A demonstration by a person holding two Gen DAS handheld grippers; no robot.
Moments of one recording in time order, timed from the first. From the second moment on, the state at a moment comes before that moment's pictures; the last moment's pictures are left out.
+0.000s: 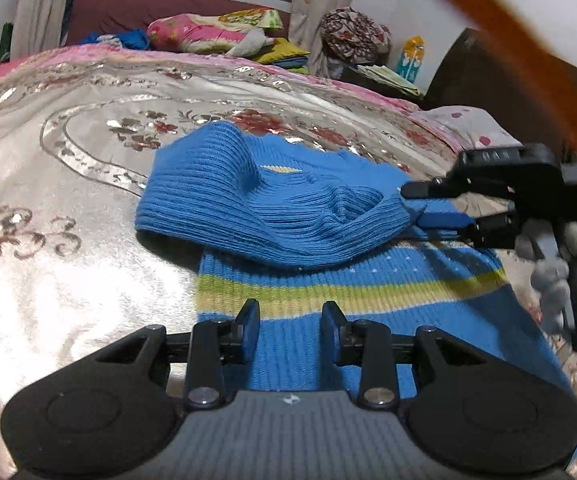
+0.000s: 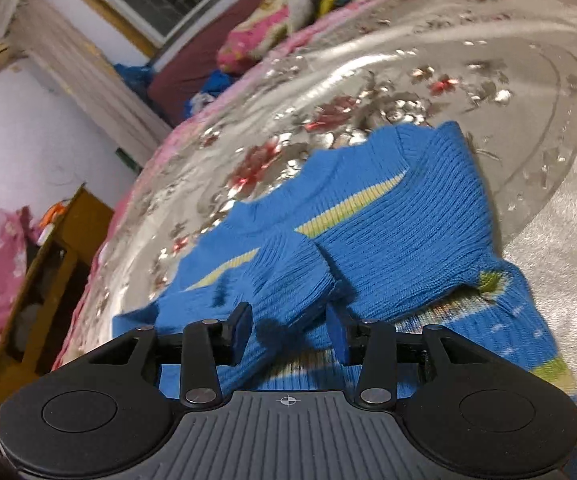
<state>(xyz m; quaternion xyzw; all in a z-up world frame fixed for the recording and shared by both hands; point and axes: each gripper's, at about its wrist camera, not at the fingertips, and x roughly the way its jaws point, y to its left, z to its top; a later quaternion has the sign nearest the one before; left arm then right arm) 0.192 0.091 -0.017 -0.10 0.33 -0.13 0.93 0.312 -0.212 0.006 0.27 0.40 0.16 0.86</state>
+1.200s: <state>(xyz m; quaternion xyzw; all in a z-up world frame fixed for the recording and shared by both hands) 0.198 0.090 -0.003 -0.10 0.31 -0.12 0.94 0.317 -0.269 0.032 0.32 0.32 0.12 0.89</state>
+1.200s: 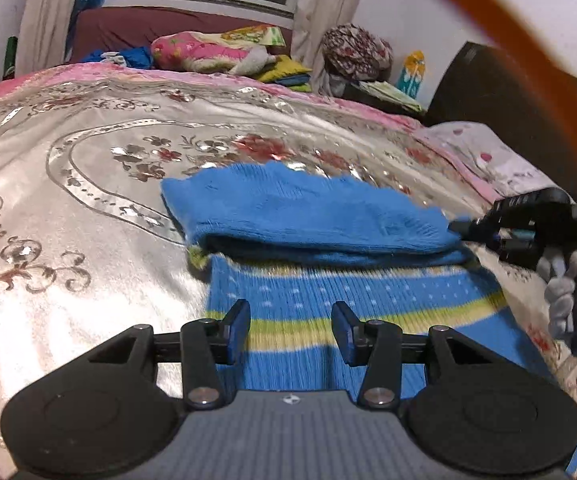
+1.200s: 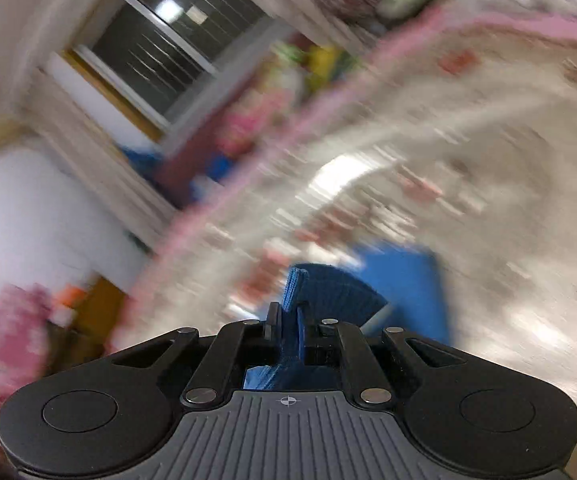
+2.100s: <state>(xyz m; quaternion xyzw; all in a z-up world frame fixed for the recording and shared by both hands) 0.250 0.082 0.002 -0.06 0.31 -0.09 0.94 0.357 -0.256 0.015 0.12 0.37 0.11 0.91</state>
